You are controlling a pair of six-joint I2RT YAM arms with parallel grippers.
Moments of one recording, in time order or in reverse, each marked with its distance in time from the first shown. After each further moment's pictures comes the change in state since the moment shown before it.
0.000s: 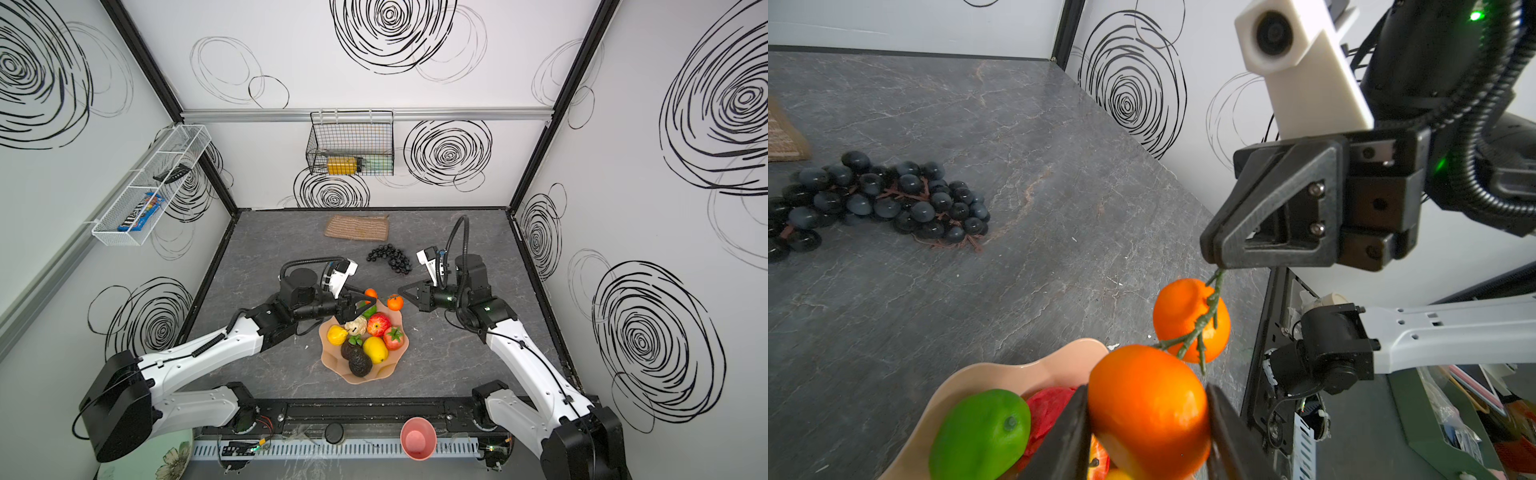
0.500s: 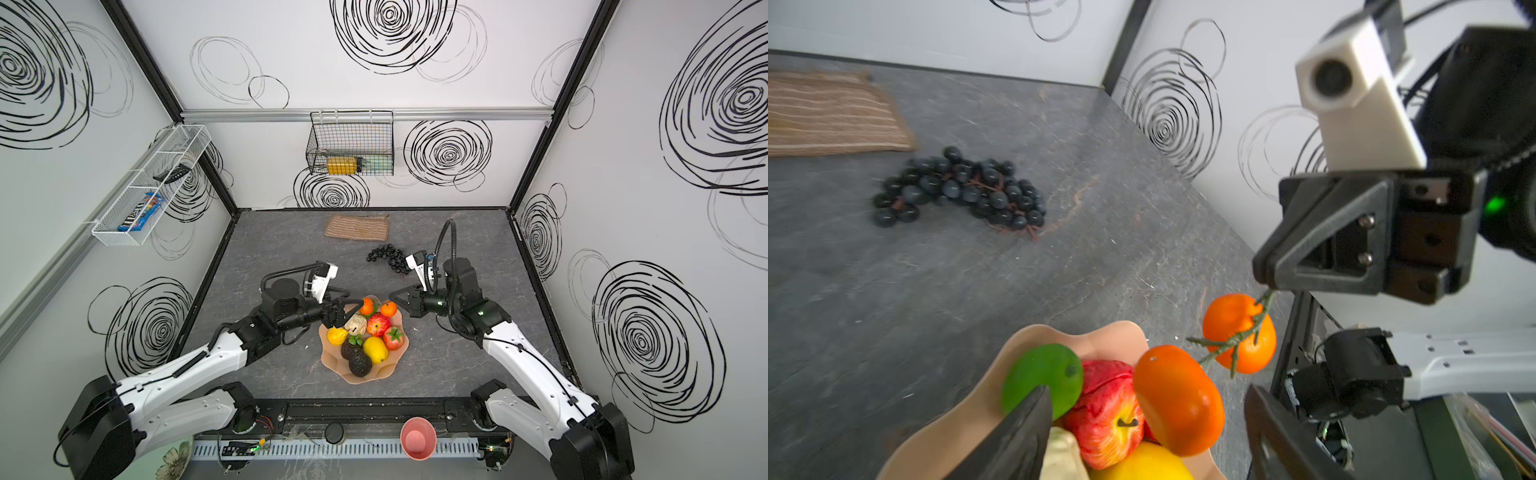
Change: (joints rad) left arm 0.090 -0.225 -0.153 -0.005 -0.127 -0.063; right arm 0.176 -0.010 0.005 0.008 0.126 0.040
